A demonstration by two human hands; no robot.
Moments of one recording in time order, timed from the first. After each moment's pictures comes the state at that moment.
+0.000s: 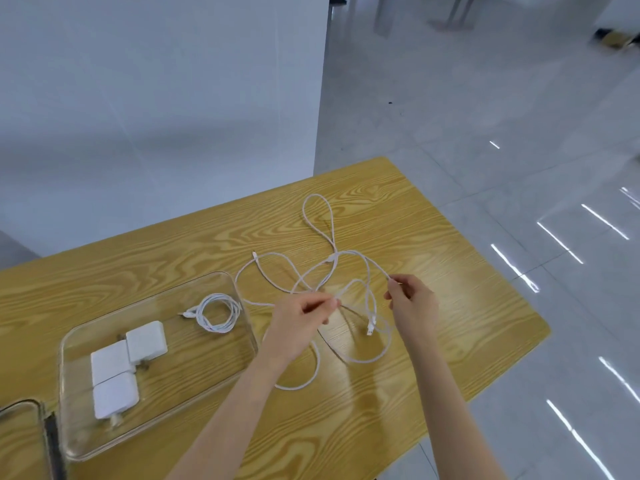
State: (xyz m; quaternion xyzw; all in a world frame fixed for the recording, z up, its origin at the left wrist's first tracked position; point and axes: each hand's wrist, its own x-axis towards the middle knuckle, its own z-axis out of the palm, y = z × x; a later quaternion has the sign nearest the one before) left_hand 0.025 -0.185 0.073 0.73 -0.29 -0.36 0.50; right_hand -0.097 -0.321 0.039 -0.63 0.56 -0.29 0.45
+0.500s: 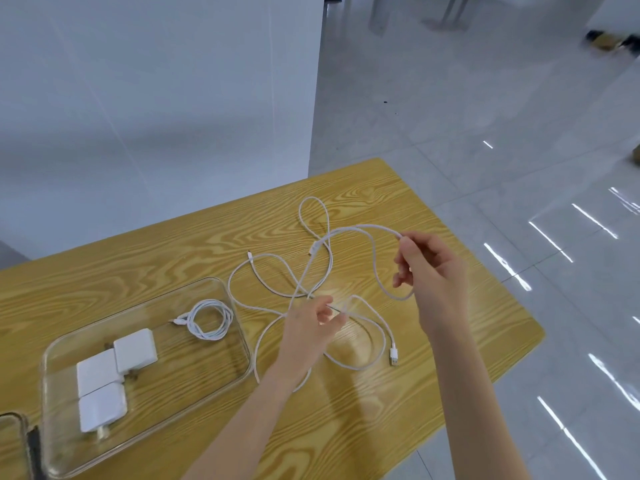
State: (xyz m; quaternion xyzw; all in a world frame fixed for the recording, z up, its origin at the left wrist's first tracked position) left_hand 0.013 -0.208 0.041 0.79 -0.29 -0.35 0.42; right_hand -0.086 -0.315 0.138 -0.58 0.40 -0.41 0.58
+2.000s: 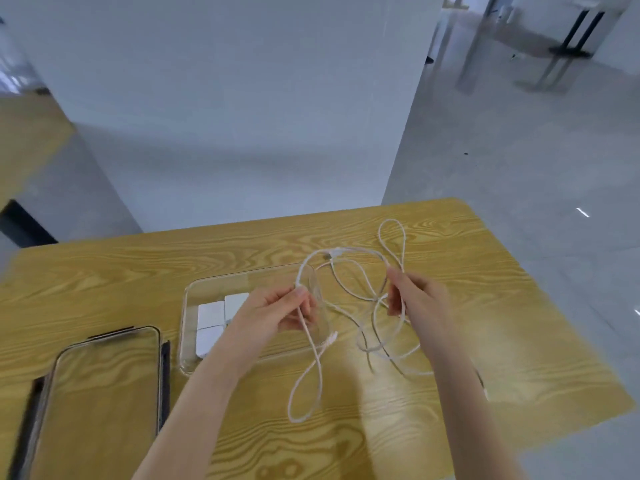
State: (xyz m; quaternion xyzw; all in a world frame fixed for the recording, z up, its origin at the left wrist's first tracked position) left_hand 0.052 -0.039 0.150 0.66 -0.21 -0.35 0.63; right_hand -0.050 -0.225 0.131 -0.69 0.35 -0.21 0.60
